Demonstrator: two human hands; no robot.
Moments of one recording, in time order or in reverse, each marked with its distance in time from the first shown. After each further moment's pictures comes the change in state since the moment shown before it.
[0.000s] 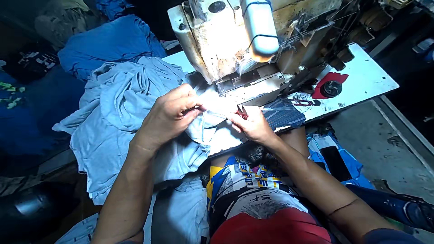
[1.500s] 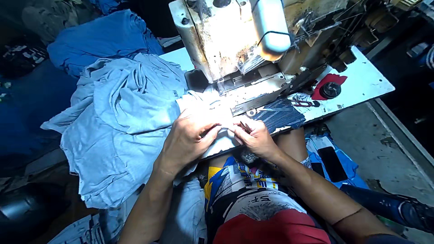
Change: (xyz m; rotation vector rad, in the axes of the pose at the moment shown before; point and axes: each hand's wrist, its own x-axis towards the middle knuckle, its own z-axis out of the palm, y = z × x) left_hand -0.028 0.040 0.046 0.041 0.070 -0.125; right_hand -0.031 0.008 0.006 -0.115 0.006 -0.047
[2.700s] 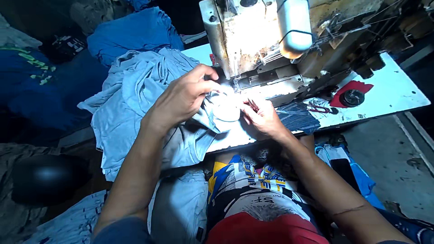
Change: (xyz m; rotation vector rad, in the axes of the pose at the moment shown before) left_hand 0.048 -0.043 -0.056 0.083 -0.171 0.103; right_hand 0.047 0.006 -0.018 -0.138 -0.106 -0.100
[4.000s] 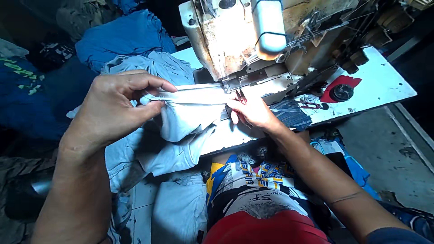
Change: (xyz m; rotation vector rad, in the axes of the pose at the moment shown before) left_hand -0.036 0.020 -0.067 -0.196 0.087 -0.272; right_hand 0.021 -0.029 -0.006 0.215 -0.042 0.289
